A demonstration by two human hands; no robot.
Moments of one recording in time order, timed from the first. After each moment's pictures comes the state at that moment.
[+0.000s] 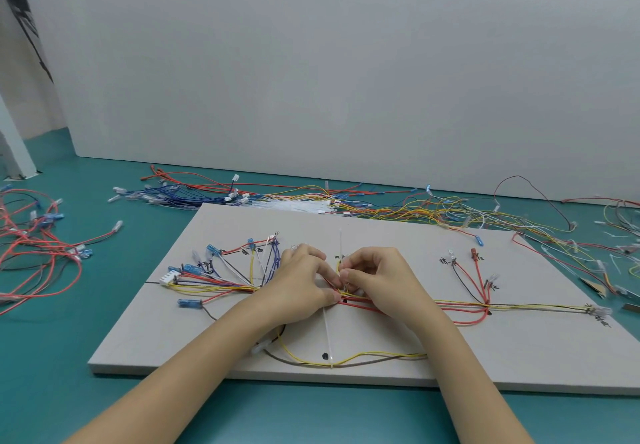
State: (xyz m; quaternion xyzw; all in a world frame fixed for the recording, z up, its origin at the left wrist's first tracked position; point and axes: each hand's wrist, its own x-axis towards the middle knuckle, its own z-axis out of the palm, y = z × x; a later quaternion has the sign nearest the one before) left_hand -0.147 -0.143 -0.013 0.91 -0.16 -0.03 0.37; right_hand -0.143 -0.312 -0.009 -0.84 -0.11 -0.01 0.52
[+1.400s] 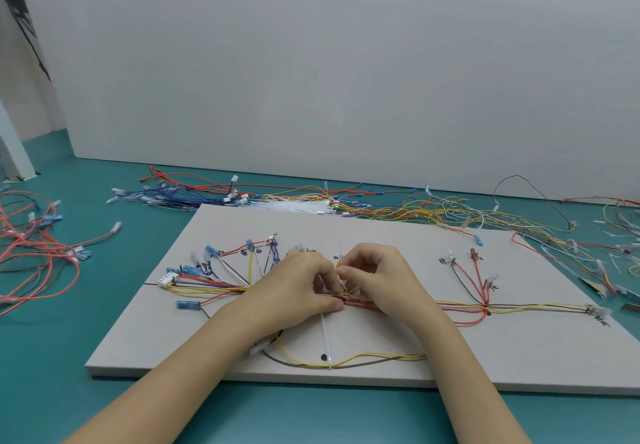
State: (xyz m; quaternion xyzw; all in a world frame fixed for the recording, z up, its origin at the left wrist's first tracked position) left_hand -0.146 -0.134 -0.014 0.89 -0.27 0.04 0.36; right_hand -0.146 -0.312 -0.006 -0.84 -0.14 -0.03 0.52
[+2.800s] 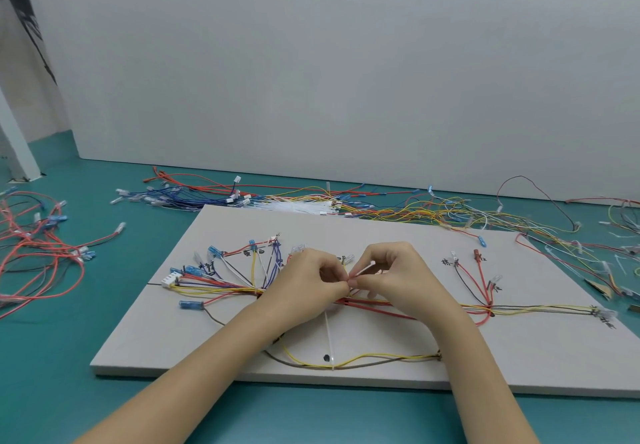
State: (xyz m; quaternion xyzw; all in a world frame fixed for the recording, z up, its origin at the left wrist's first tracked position) left_hand -0.144 -0.153 -0.019 0.86 -0.18 0.03 0.48; right_hand -0.152 -0.322 0.011 -0.84 -0.17 -0.01 0.52
